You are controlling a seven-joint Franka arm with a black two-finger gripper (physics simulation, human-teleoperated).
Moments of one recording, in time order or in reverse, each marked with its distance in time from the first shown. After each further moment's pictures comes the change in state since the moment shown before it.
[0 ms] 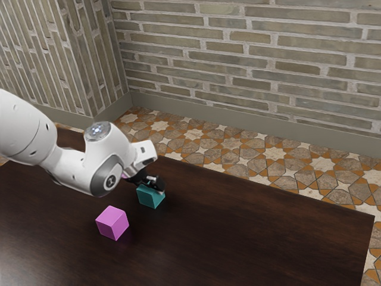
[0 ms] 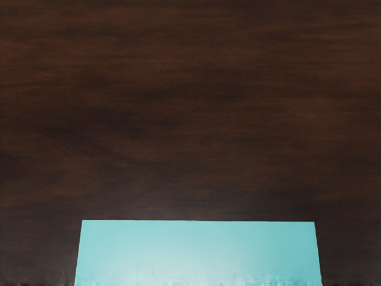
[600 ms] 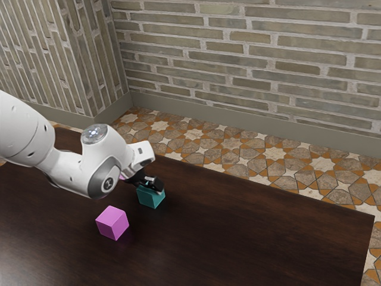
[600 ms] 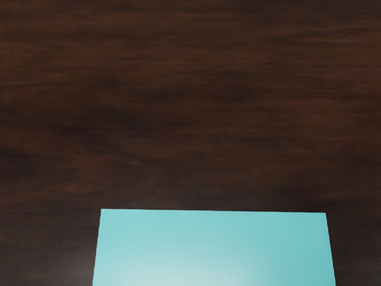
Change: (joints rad) arm 0.006 -0.009 0.000 -0.024 -0.001 0.037 0.000
